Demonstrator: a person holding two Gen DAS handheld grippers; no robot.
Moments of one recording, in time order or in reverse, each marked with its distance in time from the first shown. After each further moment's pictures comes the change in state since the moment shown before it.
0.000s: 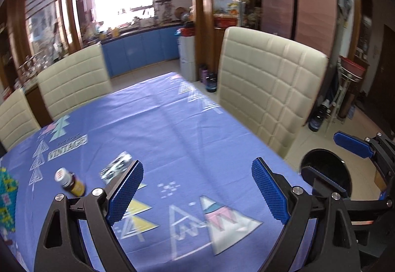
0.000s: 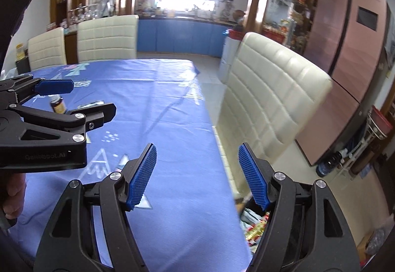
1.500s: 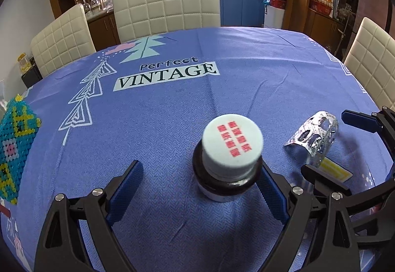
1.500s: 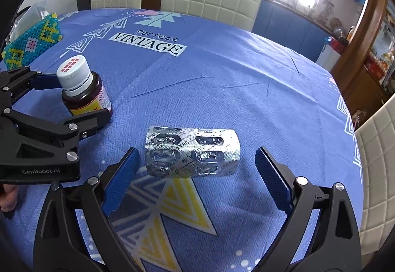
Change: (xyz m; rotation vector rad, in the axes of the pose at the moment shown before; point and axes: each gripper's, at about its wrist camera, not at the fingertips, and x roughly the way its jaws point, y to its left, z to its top) left arm 0.120 0.239 -0.075 -0.273 0.206 0.291; right arm 0.215 0.233 0.054 -0.355 0.155 0.361
